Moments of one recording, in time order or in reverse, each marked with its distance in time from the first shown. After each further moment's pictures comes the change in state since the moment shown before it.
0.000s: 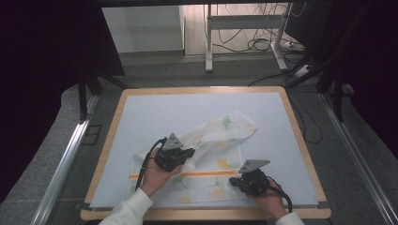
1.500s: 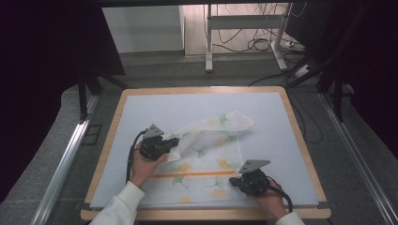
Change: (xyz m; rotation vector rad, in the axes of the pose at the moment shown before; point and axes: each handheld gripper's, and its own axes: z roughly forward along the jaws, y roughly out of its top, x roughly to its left) left arm 0.055 -0.009 -0.018 -0.053 0.066 -0.141; right arm 0.000 -0.001 0.000 -0.002 0.004 -0.005
